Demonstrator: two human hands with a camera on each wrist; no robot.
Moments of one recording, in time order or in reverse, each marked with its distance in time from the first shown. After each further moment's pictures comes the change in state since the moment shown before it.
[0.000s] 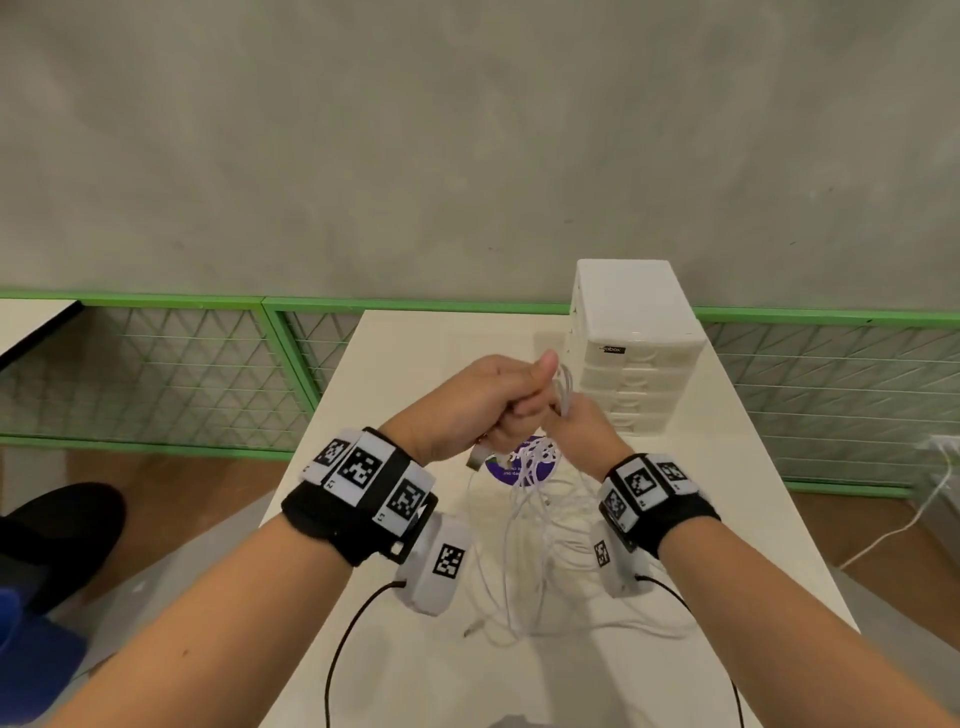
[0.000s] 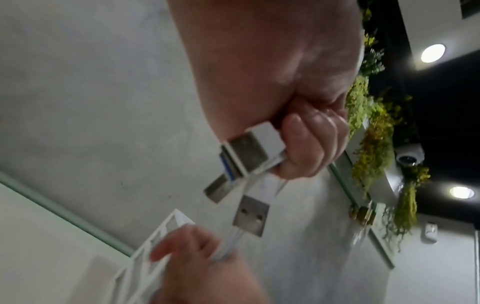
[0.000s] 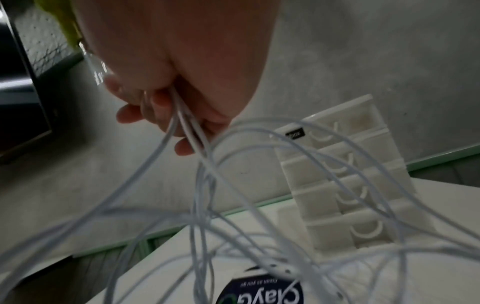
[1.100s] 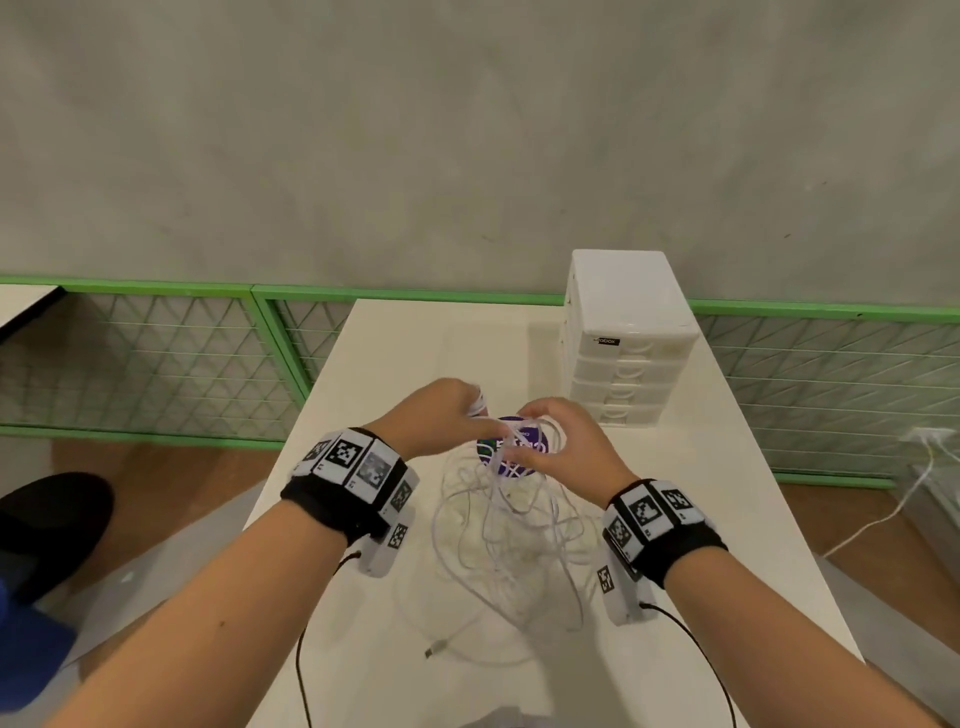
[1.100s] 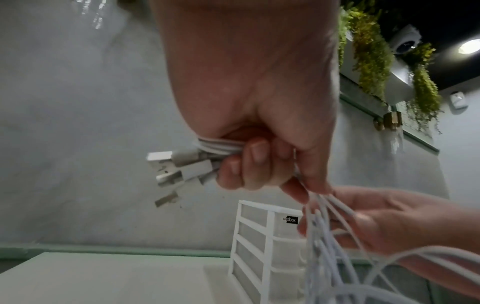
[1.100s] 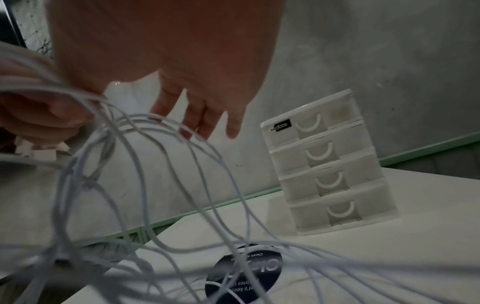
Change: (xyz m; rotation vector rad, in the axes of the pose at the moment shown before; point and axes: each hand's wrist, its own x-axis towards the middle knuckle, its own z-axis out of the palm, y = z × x) left_hand 0.010 -0.058 -0.050 0.936 0.253 -0.179; right_hand -0.022 0.030 0.004 -0.180 0.016 -0.059
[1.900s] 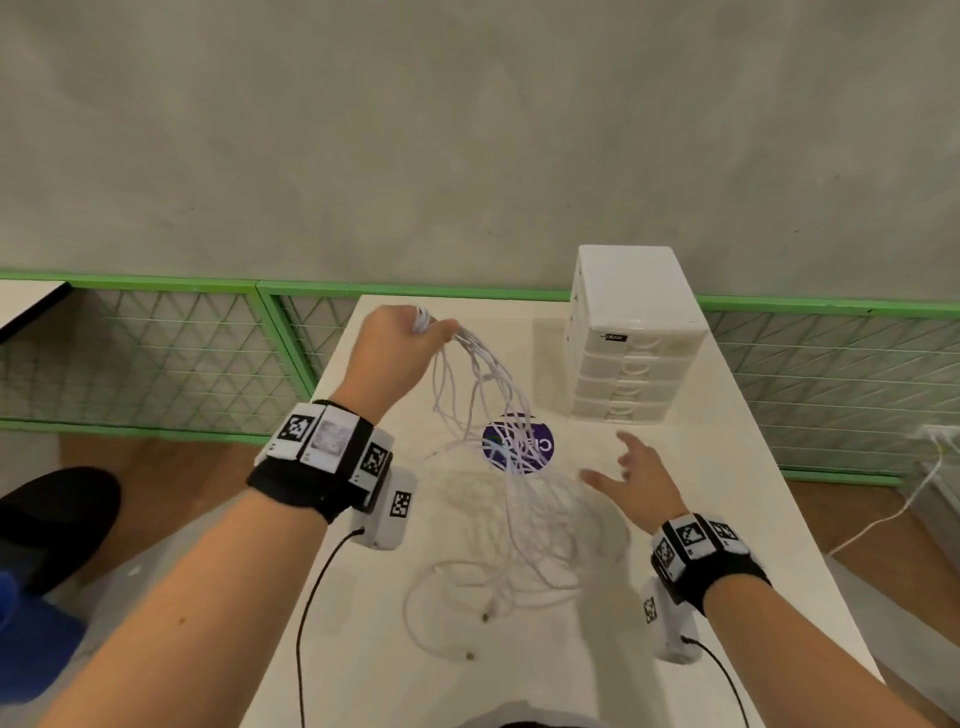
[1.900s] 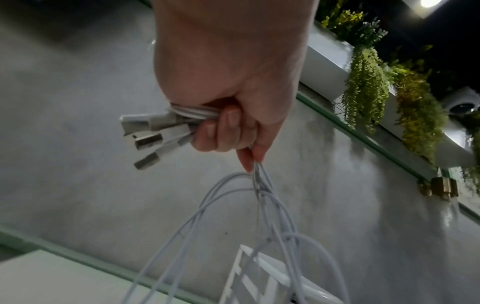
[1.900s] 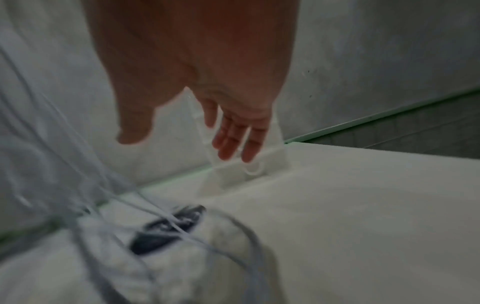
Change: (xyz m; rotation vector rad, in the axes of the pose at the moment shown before) left_hand -0.007 0.002 -0.050 -0.255 0.599 -0.118; right_hand -0.030 0.077 -0.015 -0.106 0.041 0.503
